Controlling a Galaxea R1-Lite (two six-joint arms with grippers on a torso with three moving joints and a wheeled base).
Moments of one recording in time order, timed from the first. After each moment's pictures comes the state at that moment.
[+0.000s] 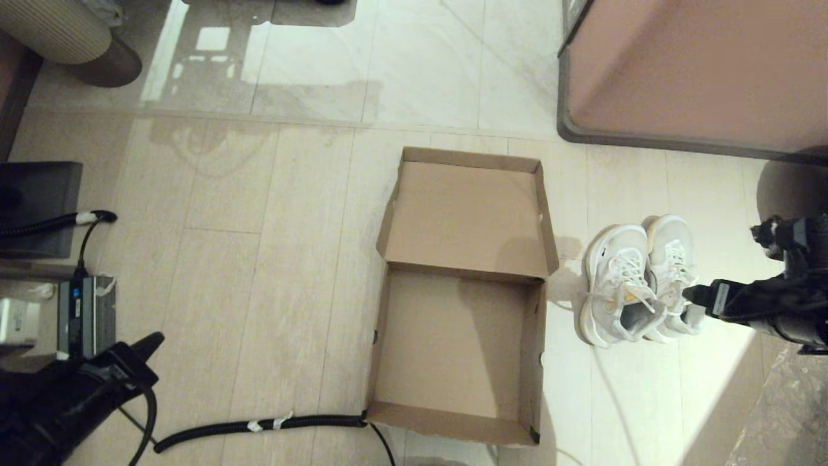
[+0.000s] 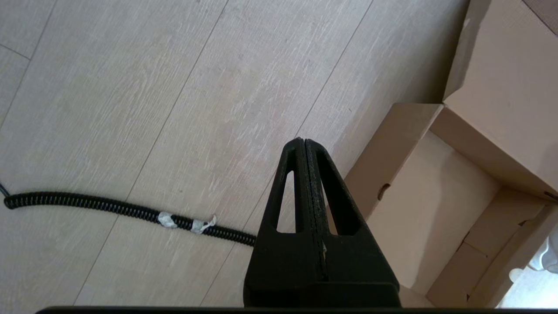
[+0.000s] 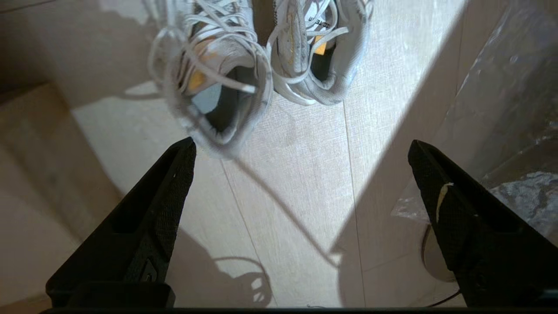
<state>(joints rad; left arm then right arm) 0.05 1.36 -0.09 -1.09 0.02 -0.36 -0.13 1.60 -0.74 -0.31 -0.23 0.22</state>
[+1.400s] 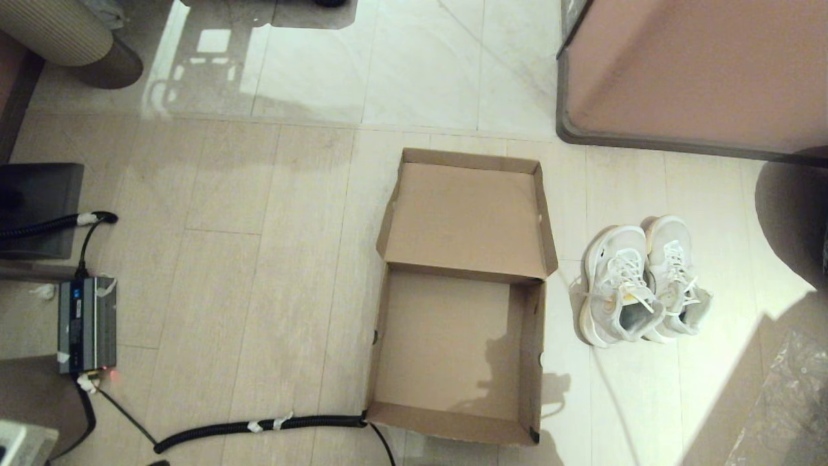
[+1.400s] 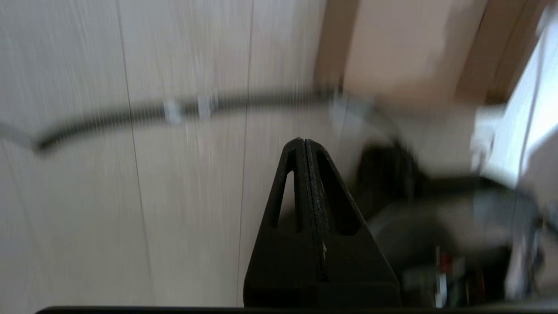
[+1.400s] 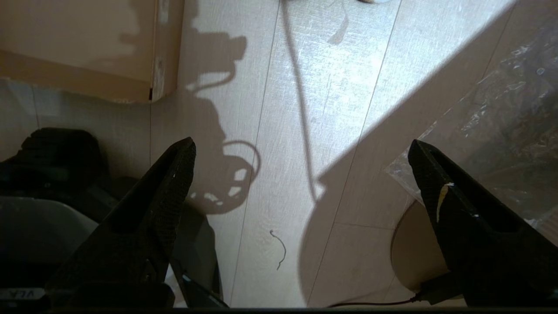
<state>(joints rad) 0.03 0.83 0.00 -0.37 -0.19 -0.01 -0.13 0.52 -0.01 -0.09 0.06 -0.15</state>
